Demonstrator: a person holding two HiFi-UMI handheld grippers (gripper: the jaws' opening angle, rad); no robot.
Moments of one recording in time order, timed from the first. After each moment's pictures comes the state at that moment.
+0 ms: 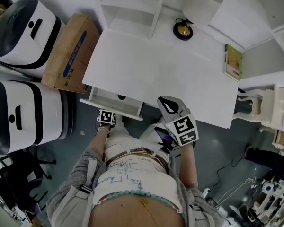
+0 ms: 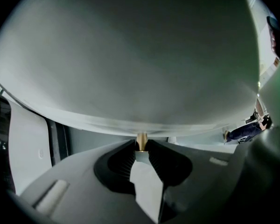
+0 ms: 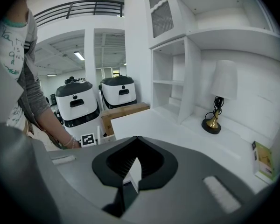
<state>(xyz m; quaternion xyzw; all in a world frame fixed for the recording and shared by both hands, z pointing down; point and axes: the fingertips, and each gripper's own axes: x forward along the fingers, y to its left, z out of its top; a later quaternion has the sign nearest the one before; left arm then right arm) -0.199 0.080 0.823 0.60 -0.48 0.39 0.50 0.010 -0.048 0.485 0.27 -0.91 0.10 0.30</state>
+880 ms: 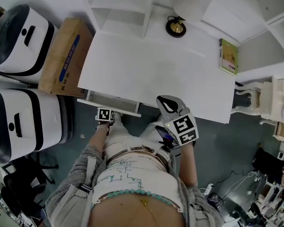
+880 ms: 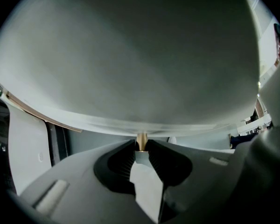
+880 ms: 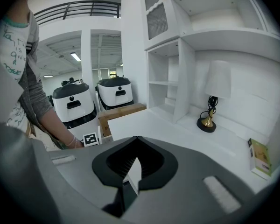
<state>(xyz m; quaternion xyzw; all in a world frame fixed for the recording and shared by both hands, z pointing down) -0.199 0.057 0.825 0.60 -0.48 0.39 0.50 0.023 -0.053 0.482 0.29 -0.91 0.11 0.29</state>
